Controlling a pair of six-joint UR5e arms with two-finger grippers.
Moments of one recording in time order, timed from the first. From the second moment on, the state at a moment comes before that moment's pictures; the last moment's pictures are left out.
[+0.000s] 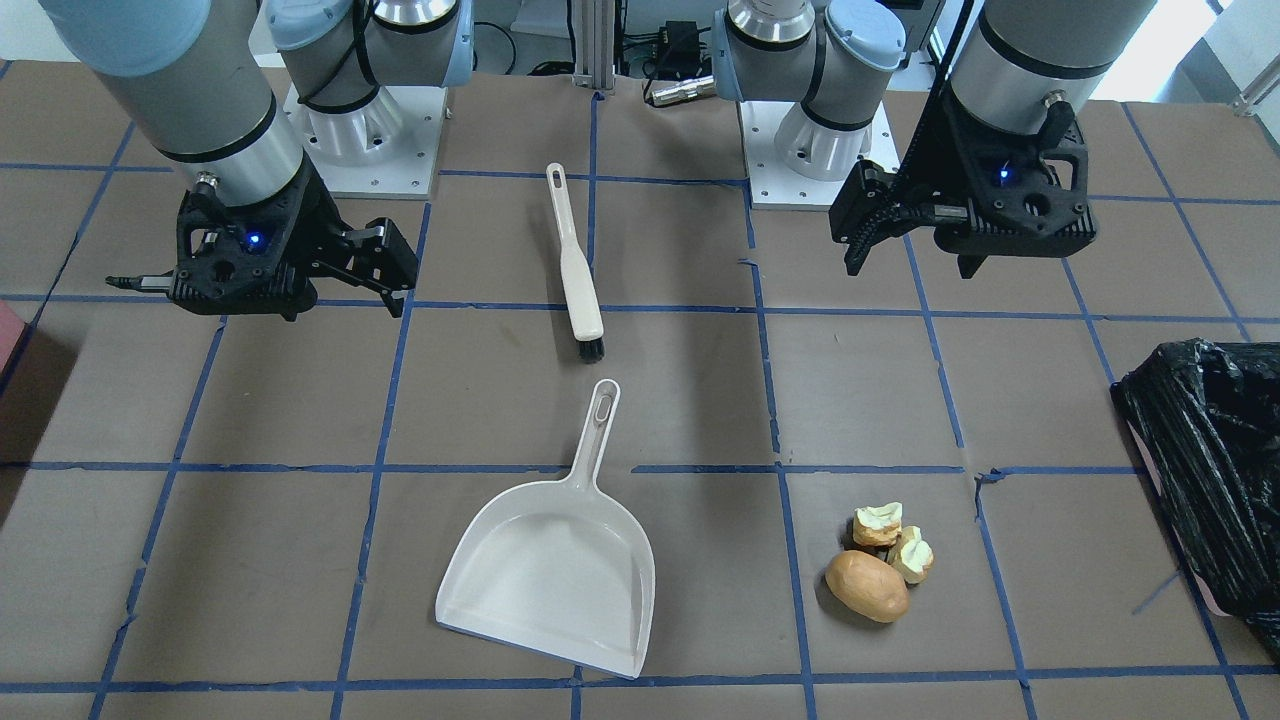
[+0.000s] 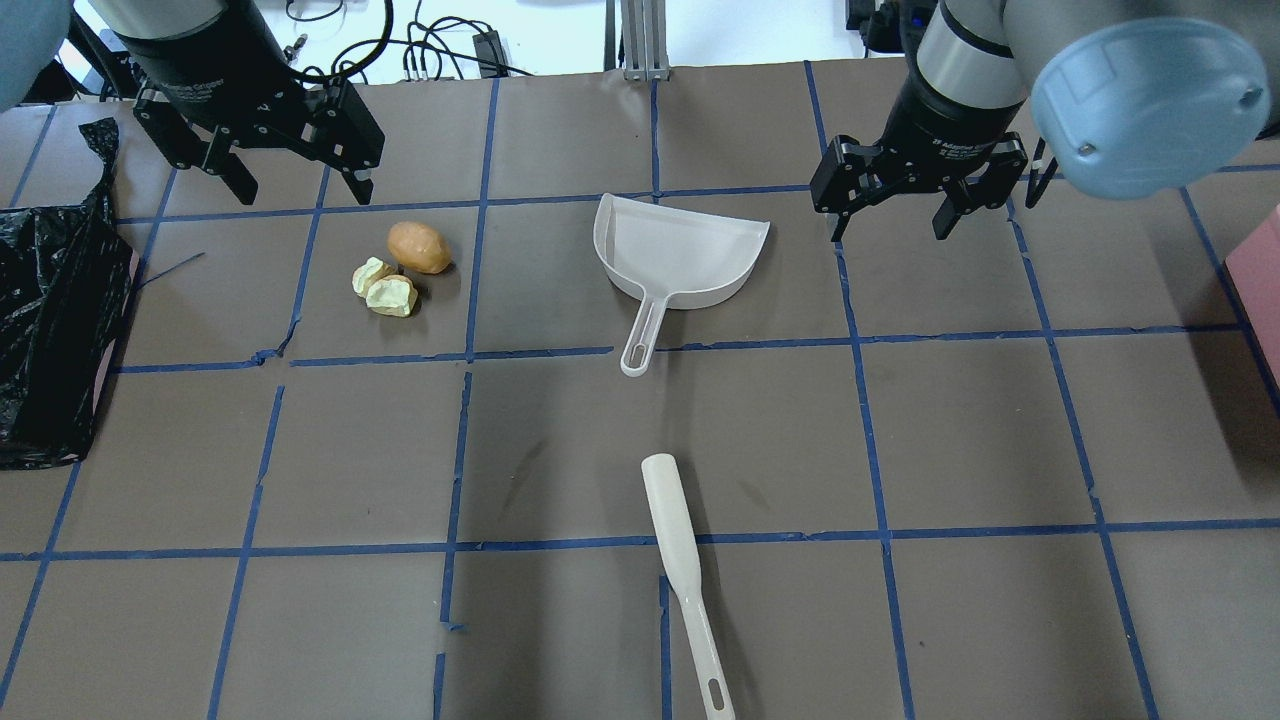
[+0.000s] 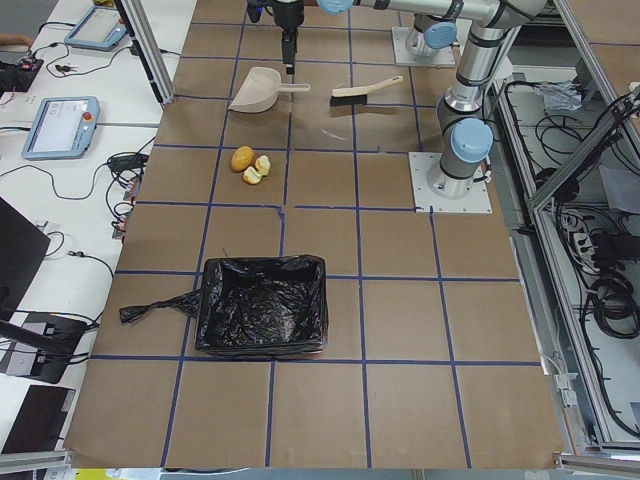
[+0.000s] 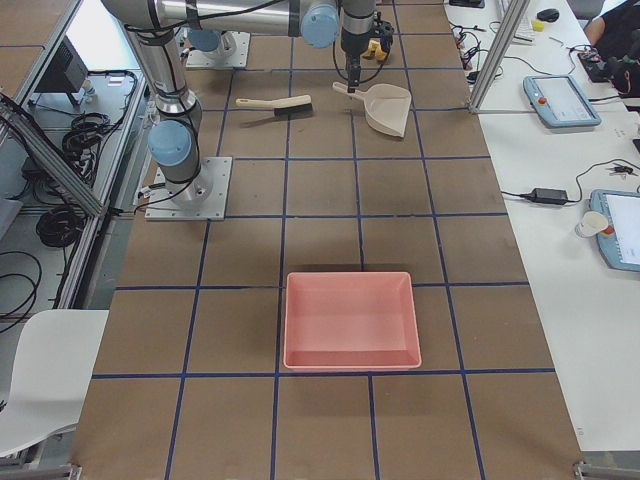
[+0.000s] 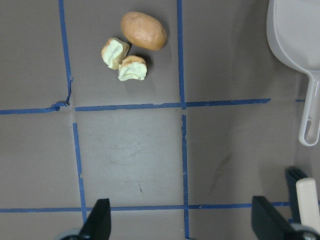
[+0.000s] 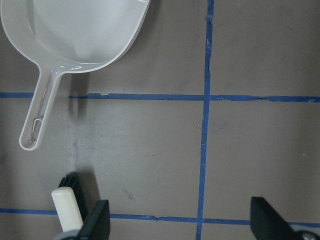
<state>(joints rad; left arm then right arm) -1.56 -1.65 -1.39 -1.69 1.61 0.05 1.60 -1.49 1.59 -1.67 -1.50 0.02</state>
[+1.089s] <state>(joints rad) -1.59 -1.68 -1.54 -1.48 1.56 0.09 1.76 -1.55 1.73 -1.75 -1.51 0.24</state>
